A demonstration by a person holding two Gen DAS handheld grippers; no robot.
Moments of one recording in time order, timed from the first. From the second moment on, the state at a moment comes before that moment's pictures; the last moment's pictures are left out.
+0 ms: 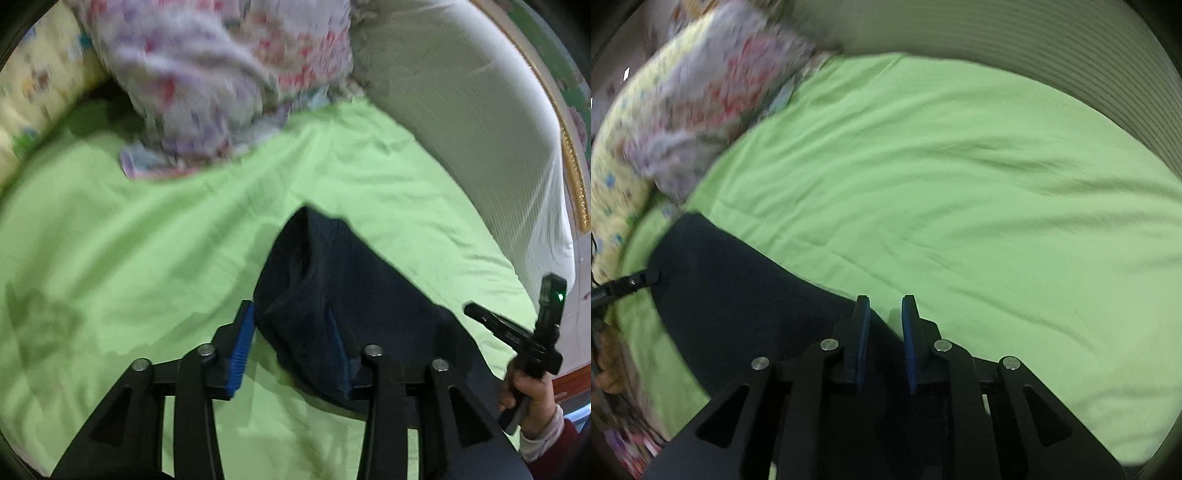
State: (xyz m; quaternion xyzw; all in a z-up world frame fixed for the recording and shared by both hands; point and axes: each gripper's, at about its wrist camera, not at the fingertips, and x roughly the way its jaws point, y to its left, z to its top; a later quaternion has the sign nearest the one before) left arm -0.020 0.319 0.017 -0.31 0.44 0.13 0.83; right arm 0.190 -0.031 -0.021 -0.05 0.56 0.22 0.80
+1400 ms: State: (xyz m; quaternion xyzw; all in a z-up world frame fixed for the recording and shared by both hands) left arm 0.178 -0.201 0.003 0.08 0.59 -0.39 0.71; right arm -0.036 -0.382 0.000 0.33 0.46 -0.09 0.82
